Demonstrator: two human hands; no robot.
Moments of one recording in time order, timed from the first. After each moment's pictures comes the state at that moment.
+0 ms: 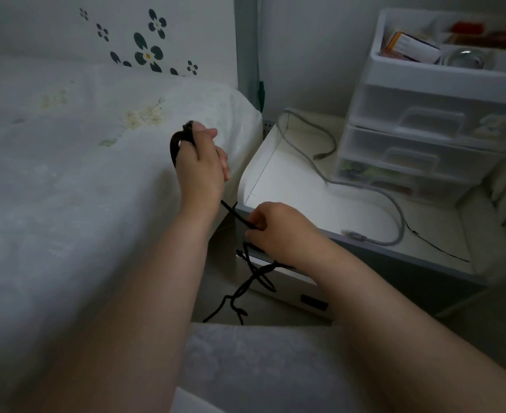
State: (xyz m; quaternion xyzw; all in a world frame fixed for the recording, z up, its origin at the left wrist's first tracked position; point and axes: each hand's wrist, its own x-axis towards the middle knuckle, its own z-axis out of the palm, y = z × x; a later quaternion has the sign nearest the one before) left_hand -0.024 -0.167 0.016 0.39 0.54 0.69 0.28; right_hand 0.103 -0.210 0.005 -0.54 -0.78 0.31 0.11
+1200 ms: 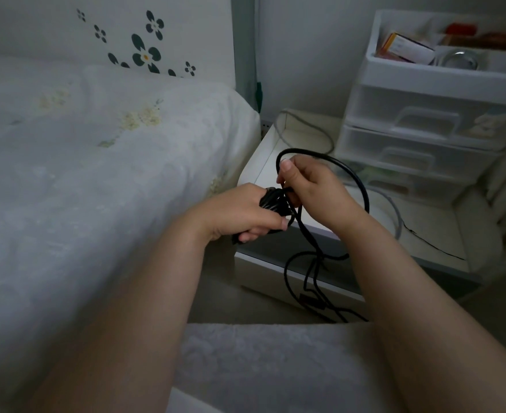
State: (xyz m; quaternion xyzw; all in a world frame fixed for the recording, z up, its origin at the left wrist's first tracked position) left_hand -0.016 -0.192 0.015 0.68 0.48 0.19 0.52; right_hand 0.143 -0.167 0.013 -0.45 -0.71 0.37 0.39
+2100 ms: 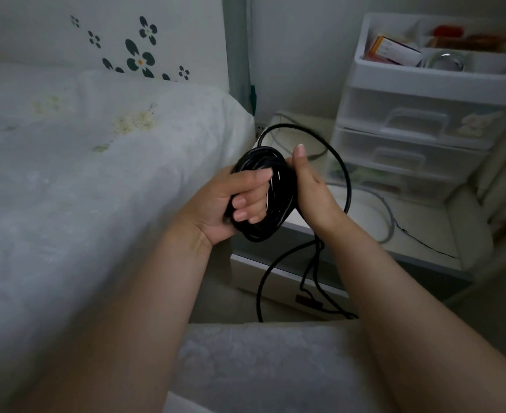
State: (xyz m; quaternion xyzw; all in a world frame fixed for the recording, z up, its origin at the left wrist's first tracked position) left_hand -0.010 -0.195 0.021 0.47 0.22 0.43 0.74; right_hand 0.142 -0.175 0.014 -0.46 -0.65 0.45 0.41
